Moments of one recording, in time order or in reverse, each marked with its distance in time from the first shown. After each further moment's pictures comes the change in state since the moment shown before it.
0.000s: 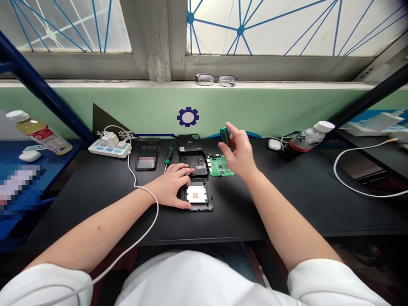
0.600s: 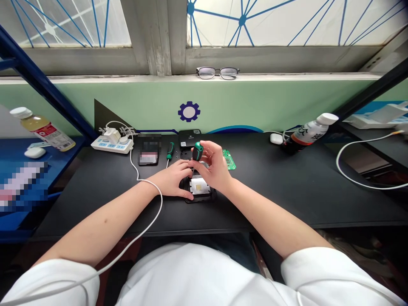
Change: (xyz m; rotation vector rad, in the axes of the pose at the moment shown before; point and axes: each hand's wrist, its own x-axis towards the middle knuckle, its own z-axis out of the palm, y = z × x) left_hand 0.004 -0.009 0.003 -0.121 -0.001 -0.021; right_hand -0.047 -0.072 0.052 0.616 -0.160 -0.061
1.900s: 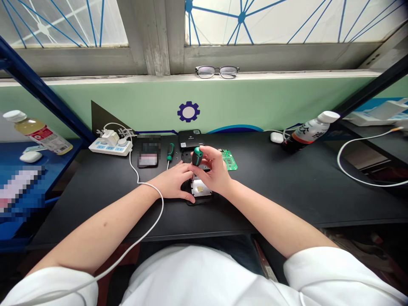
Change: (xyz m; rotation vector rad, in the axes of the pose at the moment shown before) left_hand 0.003 -0.011 0.005 -0.016 -0.036 0.105; right_hand -0.005 0.014 0.006 -0.012 0.012 -0.232
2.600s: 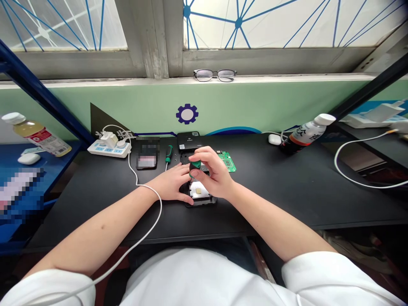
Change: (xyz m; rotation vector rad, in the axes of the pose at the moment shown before) left_hand 0.002 0.002 -0.002 0.088 -0.016 0.026; right_hand 0.026 -0.032 -0.013 -0.013 -0.074 -0.163
